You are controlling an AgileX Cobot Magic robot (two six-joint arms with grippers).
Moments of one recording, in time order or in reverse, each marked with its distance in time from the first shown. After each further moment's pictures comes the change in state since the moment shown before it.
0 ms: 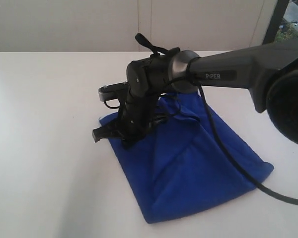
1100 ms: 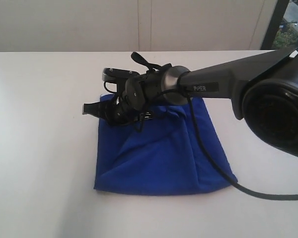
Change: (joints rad) left arm 0.000 0.000 0.000 0.000 0.000 0.000; right arm 0.000 0.081 -0.010 0.000 -0.458 0.285
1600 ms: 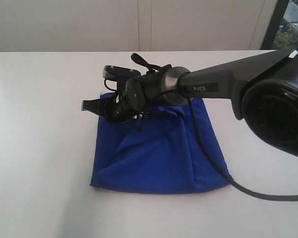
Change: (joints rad) left arm 0.000 0.000 0.000 0.000 0.000 0.000; right arm 0.000 -0.009 0.005 0.002 -0.047 0.024
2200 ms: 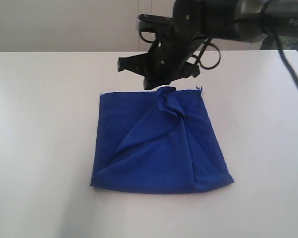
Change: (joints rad) left arm 0.000 0.000 0.000 0.000 0.000 0.000; right arm -0.170 -0.321 0.019 -0.014 0.467 -0.186
